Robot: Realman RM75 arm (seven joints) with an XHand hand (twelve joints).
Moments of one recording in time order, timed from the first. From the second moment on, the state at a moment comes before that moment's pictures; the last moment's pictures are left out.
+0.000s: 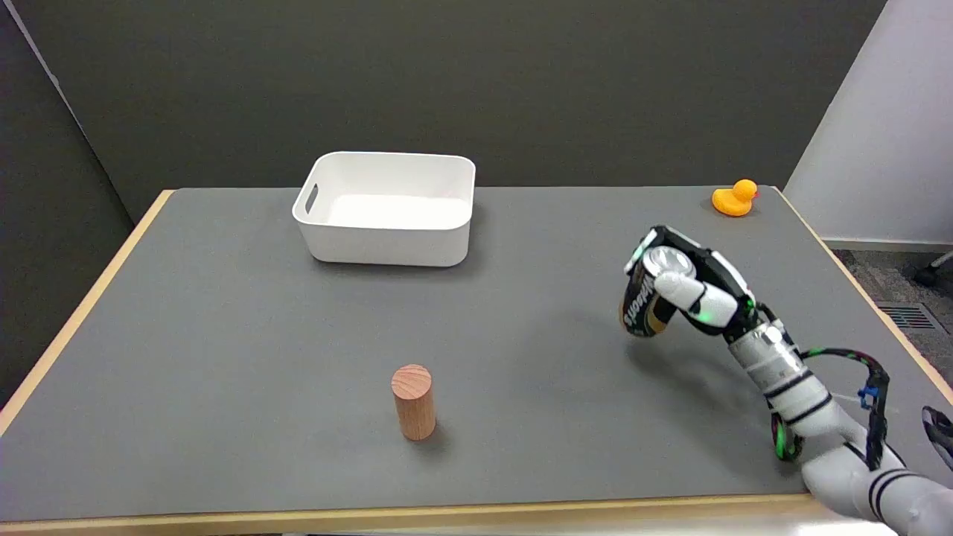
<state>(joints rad) 0.10 -1.02 -1.59 0.50 0.00 1.30 2.22</state>
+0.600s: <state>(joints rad) 0.42 -1.06 -1.75 0.68 0.05 0.86 2.05</state>
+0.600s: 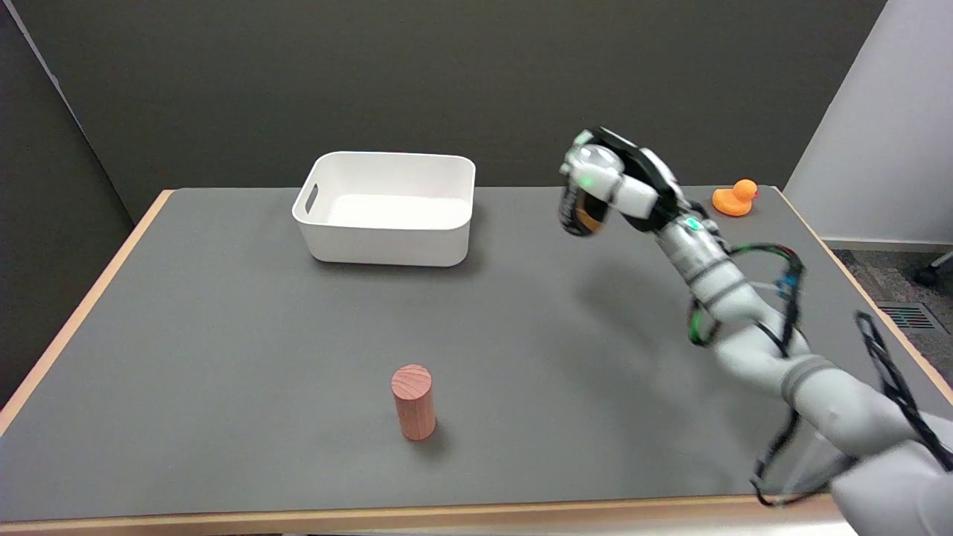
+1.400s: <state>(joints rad) 0.84 -1.32 -2.06 0.63 0.00 0.47 1.94</state>
